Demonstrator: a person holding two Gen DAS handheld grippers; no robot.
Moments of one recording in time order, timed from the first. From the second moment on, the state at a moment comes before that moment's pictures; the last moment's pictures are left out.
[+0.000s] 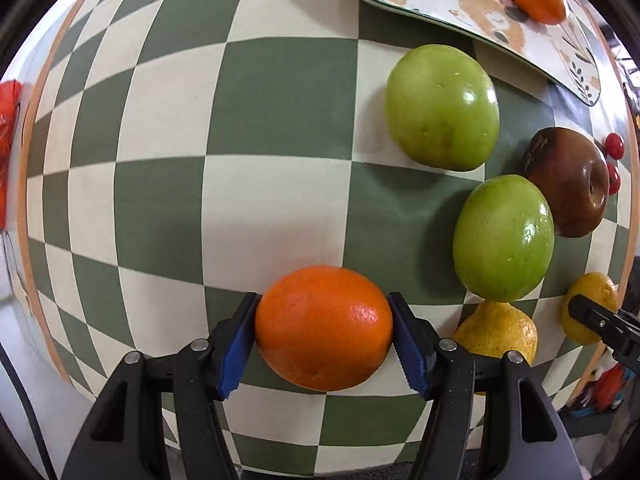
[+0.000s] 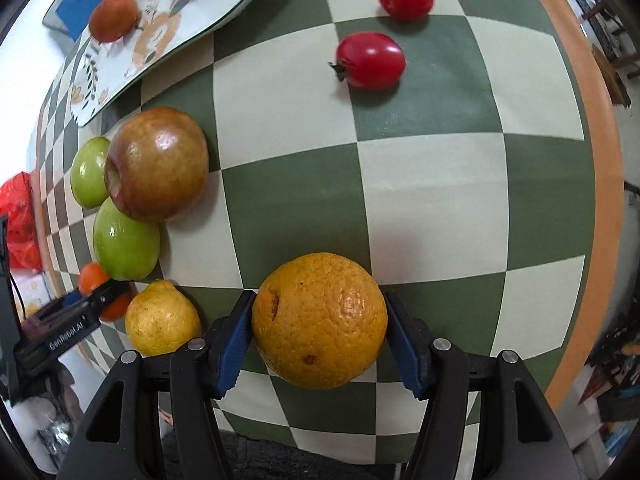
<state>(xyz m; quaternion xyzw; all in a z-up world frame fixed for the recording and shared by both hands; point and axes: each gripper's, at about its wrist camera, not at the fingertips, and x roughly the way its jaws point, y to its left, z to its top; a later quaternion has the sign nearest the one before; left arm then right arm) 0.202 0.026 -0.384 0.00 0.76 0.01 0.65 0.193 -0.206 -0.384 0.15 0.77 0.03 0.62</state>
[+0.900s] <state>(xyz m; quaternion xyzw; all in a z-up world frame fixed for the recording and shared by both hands) 0.405 0.043 -0.313 -0.07 0.73 -0.02 0.68 0.367 -0.104 -0.335 0.17 0.69 0.10 0.70</state>
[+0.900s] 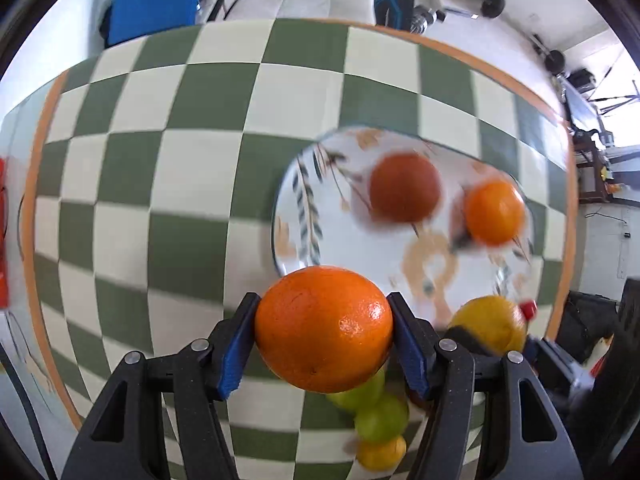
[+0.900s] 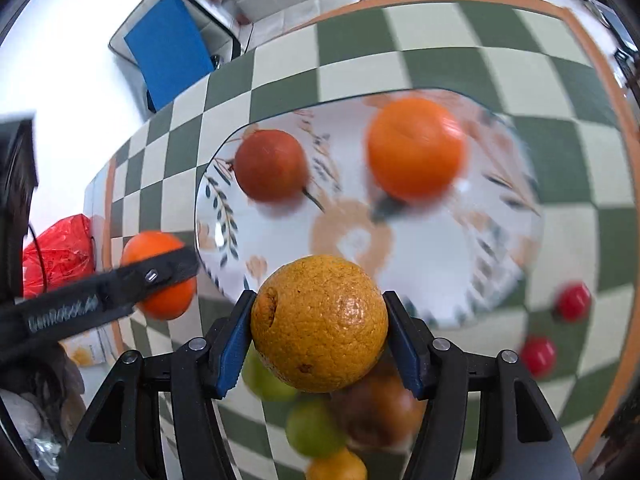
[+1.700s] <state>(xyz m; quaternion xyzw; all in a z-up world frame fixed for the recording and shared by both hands) 0.440 0.062 -0.326 -0.05 0.73 -0.01 0.68 0.377 -0.113 -0.337 0.10 0.69 0.08 0.71</state>
